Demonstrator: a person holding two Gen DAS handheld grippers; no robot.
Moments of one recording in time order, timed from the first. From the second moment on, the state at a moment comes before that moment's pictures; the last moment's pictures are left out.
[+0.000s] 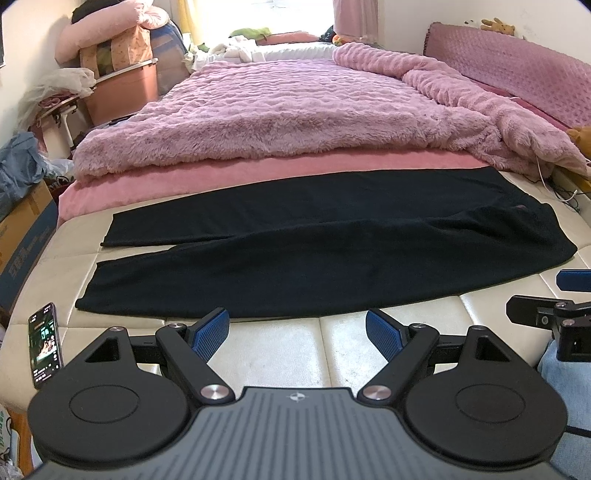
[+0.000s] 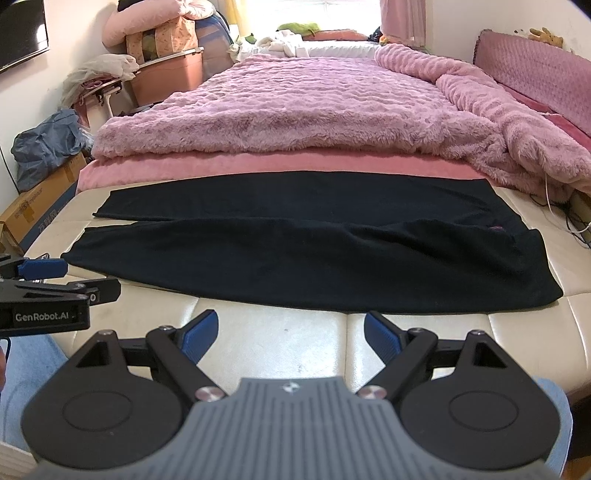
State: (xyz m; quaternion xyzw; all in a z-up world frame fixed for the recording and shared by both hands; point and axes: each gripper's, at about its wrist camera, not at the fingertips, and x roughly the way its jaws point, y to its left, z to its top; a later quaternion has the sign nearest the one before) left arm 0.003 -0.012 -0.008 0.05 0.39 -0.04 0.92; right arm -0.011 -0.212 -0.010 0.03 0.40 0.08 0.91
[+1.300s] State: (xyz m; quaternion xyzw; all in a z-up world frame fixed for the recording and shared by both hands) left arm 0.095 0.095 -0.162 0.54 0.40 -0.09 0.73; right arm 0.111 -0.426 -0.118 -0.20 0.46 0.01 0.87
